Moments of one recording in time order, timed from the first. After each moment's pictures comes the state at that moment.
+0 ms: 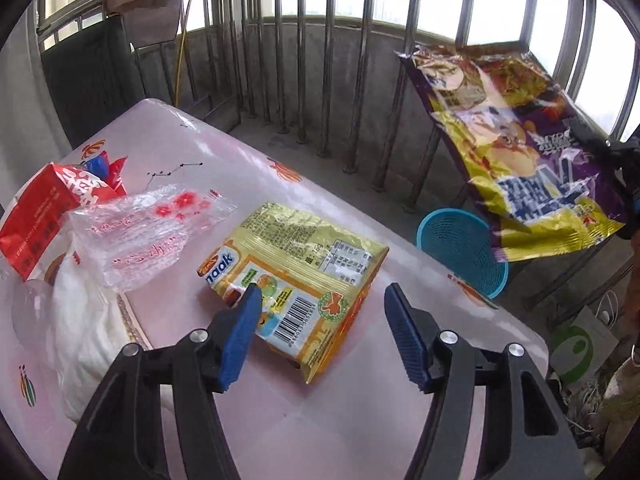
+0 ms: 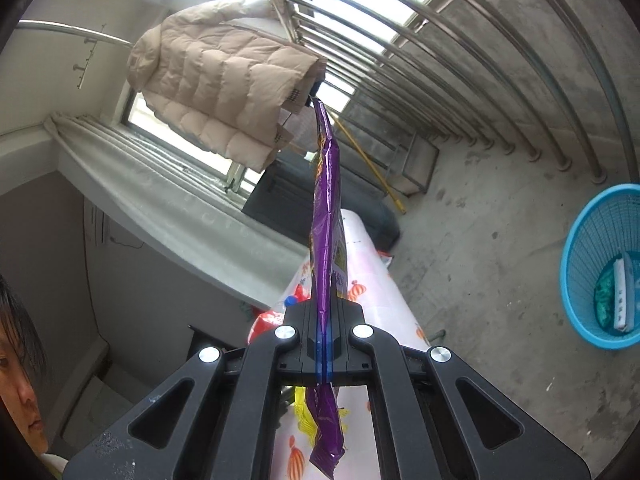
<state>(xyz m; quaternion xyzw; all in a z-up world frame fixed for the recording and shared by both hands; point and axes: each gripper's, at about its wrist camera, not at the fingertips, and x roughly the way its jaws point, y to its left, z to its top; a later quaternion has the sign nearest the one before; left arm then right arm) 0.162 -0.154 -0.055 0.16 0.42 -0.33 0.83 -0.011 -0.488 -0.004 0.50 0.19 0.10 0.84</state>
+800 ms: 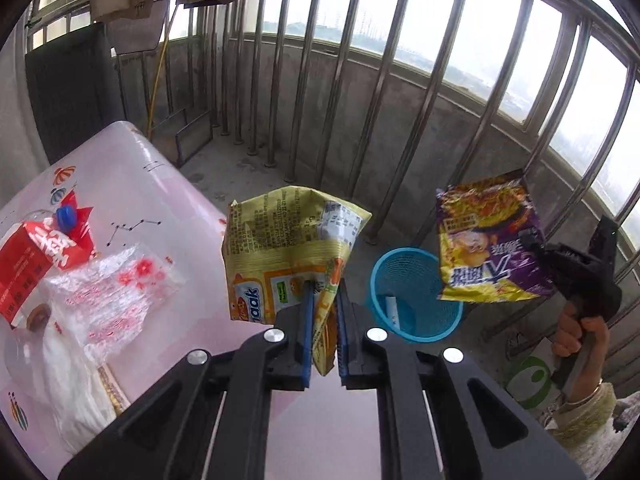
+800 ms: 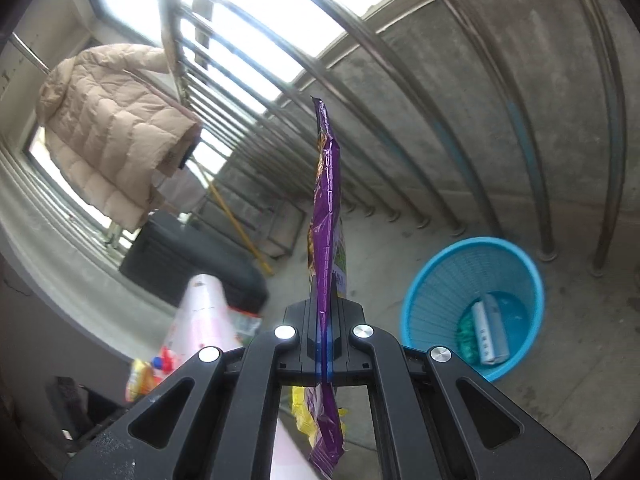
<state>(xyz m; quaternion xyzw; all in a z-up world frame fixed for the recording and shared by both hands) 0.169 -0.194 0.008 0.09 0.40 -0.40 0.82 -0.061 -0.544 -0.034 0.42 0.23 -0.20 0.85</state>
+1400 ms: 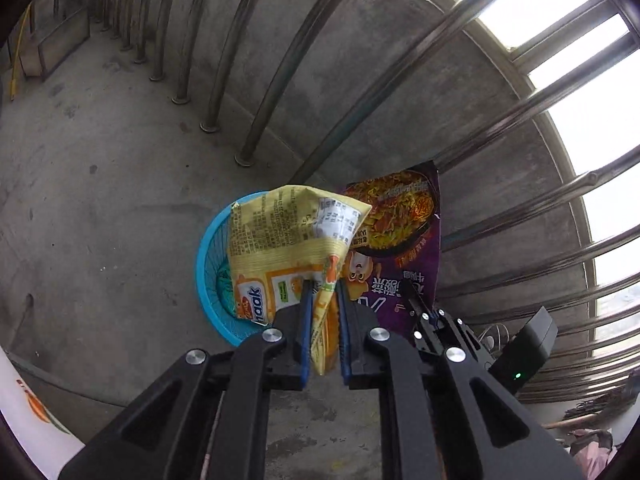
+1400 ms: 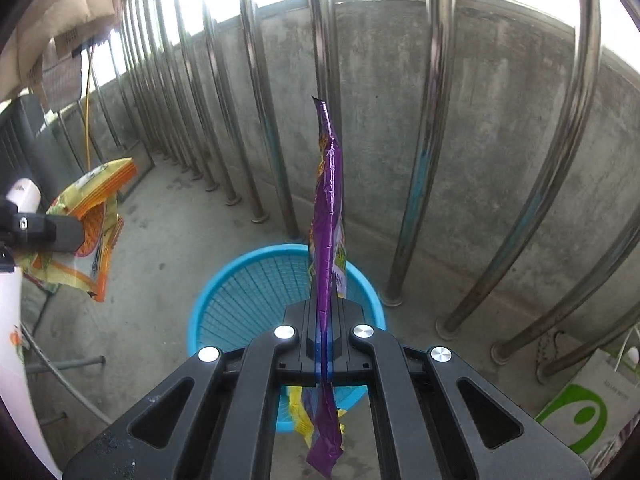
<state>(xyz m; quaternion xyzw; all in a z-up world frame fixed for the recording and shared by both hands) 0.178 -0.458 -0.138 0.06 0.59 -0.48 0.65 -0.011 -0.559 -0.148 0.15 0.37 -0.38 0.84</state>
